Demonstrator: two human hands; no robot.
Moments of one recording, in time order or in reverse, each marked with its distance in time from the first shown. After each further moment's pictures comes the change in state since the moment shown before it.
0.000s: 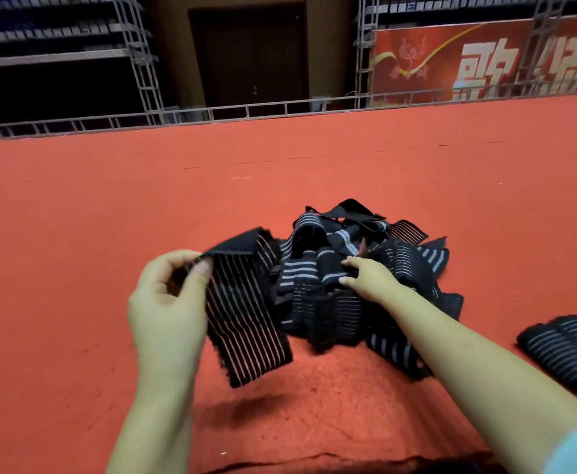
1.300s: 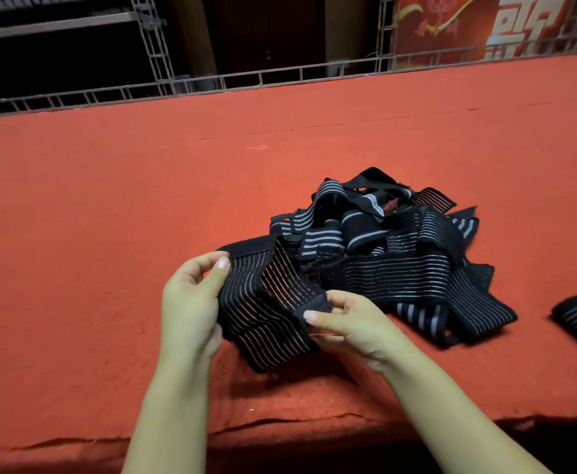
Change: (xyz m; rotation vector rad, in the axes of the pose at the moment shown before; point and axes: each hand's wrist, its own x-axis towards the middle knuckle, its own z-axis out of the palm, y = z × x) left_hand -0.002 -0.030 -0.012 -0.303 -0.087 -0.535; right_hand -0.142 -0.083 0.044 1.240 -0.413 0.075
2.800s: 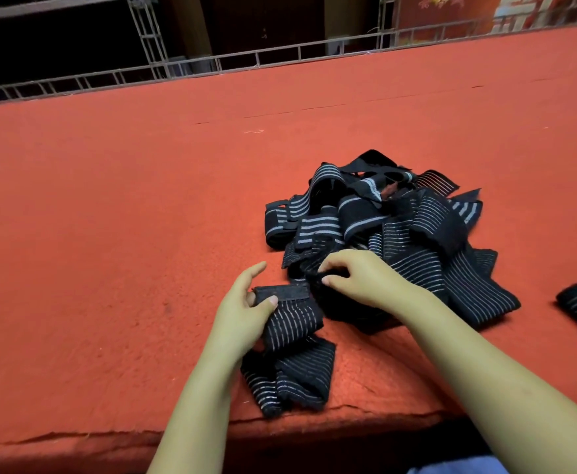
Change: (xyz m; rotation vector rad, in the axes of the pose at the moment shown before) left_hand -0.003 -0.061 0.006 0.477 -0.362 -0.151; right_hand 0.053 -0.021 -0.055 -1.305 0.099 -0.334
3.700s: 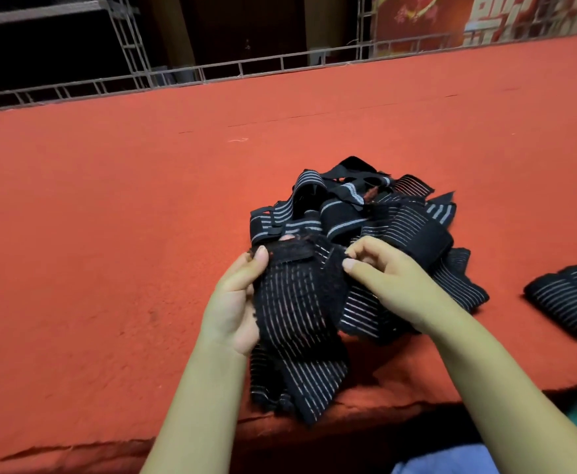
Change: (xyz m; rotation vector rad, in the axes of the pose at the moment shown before) left_hand -0.011 0.052 0.023 -0.874 -0.267 -0.002; right_hand -0.068 -0.025 -0.045 0.599 0.223 0.129
